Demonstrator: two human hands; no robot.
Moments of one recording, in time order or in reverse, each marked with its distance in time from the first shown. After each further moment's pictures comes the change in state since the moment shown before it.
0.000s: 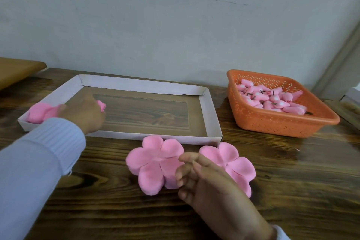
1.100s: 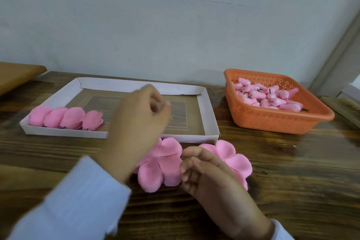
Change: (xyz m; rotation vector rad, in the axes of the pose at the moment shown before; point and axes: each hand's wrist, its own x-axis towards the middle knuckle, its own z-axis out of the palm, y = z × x) left_hand -0.115 0.098 -0.035 -0.857 0.537 0.337; right_hand -0.007 -0.008 0.004 -0.050 0.100 -0.051
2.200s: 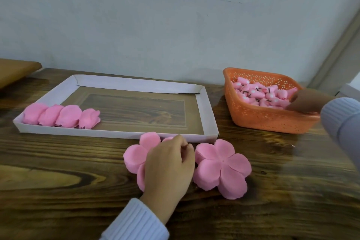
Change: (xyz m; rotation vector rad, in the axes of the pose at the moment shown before) left_hand -0.073 0.000 0.066 0.027 -0.193 -0.078; right_hand 0.082 -0.218 -0.182 -2.062 0.676 0.415
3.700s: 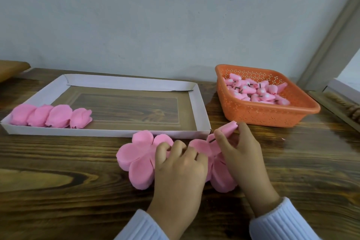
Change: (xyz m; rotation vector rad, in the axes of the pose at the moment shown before) left_hand -0.029 0.026 -0.003 0.428 0.007 0.456; right_hand -0.172 -0.126 0.095 1.171 0.401 -0.208
